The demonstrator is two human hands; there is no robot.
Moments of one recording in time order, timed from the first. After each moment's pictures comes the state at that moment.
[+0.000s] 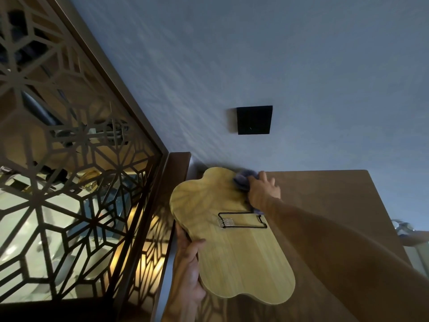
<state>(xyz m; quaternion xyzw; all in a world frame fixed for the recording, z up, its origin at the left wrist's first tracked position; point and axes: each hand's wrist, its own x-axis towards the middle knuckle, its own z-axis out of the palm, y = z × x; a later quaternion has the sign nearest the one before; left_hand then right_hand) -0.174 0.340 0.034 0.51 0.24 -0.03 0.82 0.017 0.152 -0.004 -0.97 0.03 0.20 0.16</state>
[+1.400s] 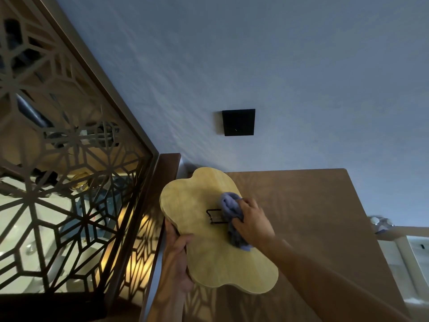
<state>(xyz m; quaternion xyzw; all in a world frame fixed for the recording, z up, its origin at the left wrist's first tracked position) -0.174 0.341 0.038 0.56 0.25 -0.02 0.79 -0.088 0.132 -0.001 -0.92 -0.05 0.15 0.35</state>
